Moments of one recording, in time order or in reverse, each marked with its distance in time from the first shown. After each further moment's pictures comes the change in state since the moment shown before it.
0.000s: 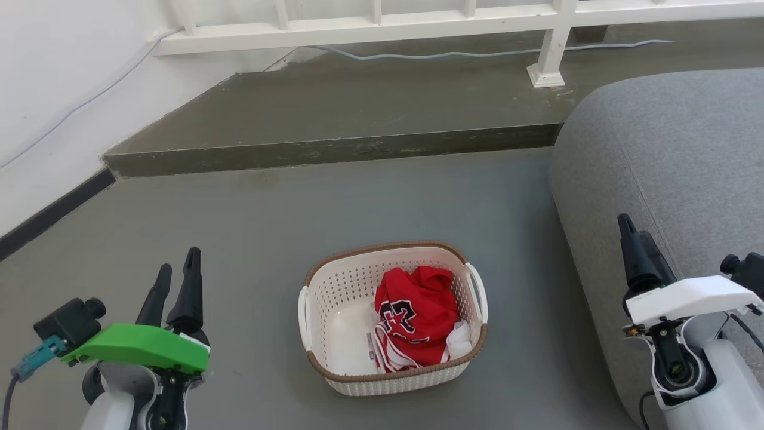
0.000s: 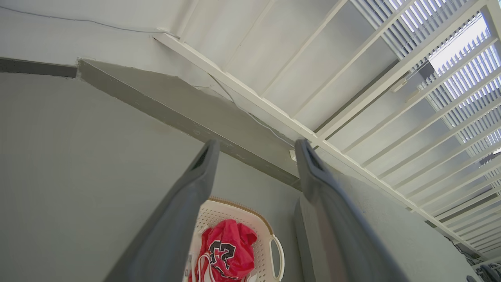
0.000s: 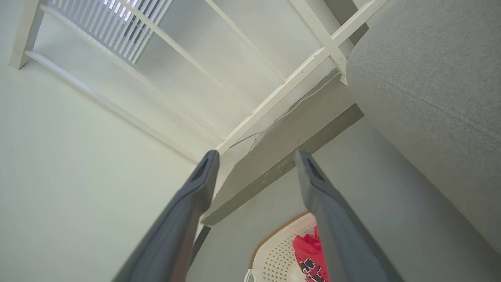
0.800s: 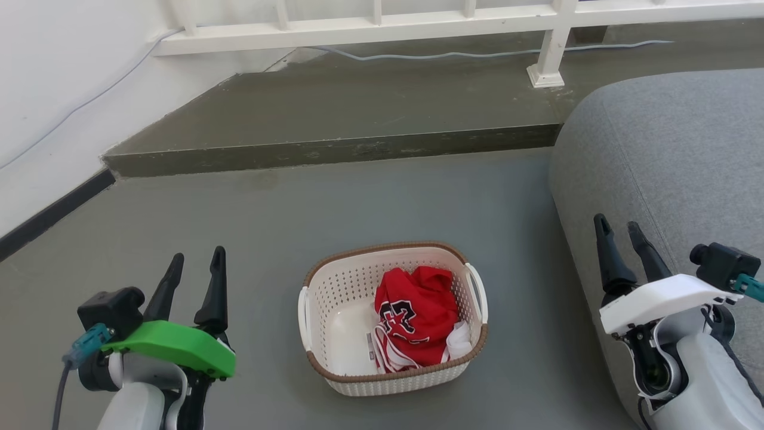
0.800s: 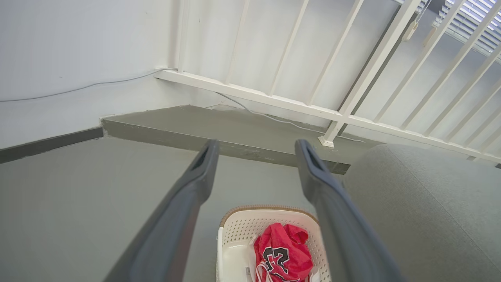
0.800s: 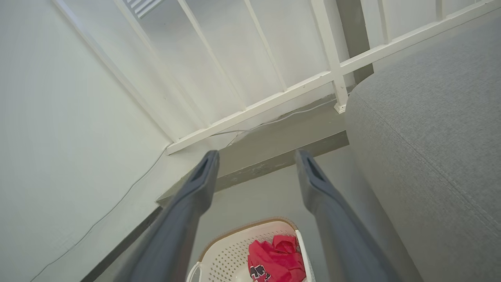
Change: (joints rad) left arm -0.024 -0.001 -0.063 0.026 0.342 0.016 -0.066; right arm -0.022 -0.003 0.062 0.022 -0.310 -0.013 -0.077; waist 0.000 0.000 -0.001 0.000
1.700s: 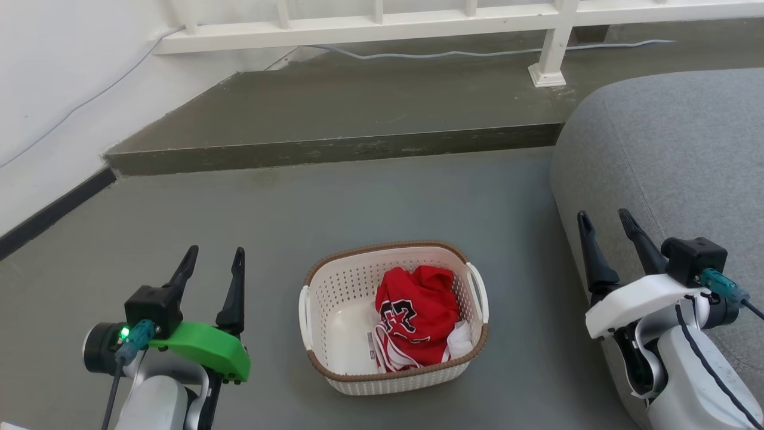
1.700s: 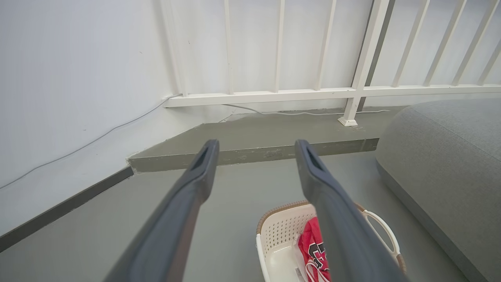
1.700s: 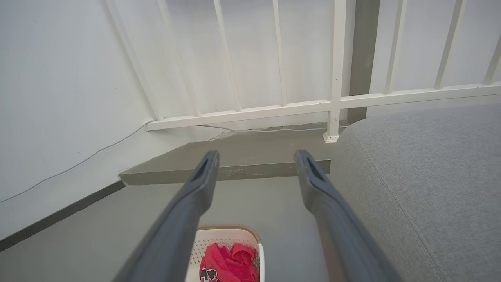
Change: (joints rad) left arm -0.041 -0.016 -0.030 0.082 0.313 0.016 -0.076; right arm -0.038 -0.002 0.032 0.050 -0.323 -0.006 -0.081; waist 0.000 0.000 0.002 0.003
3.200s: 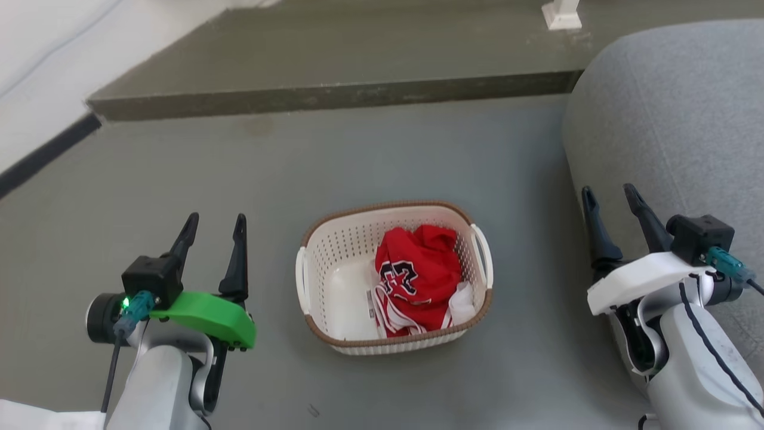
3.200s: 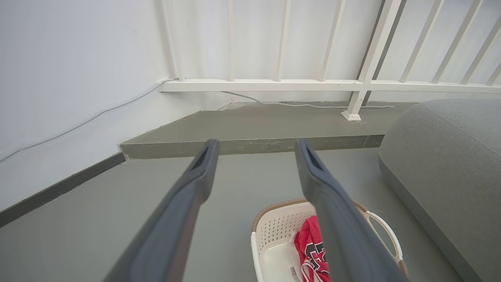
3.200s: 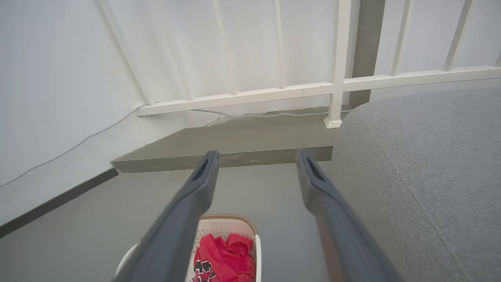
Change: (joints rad) left arm -0.069 -0.040 0.027 0.014 0.007 0.000 -0.003; right arm -0.051 0.019 -0.046 0.010 -0.043 0.021 0.000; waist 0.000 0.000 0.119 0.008
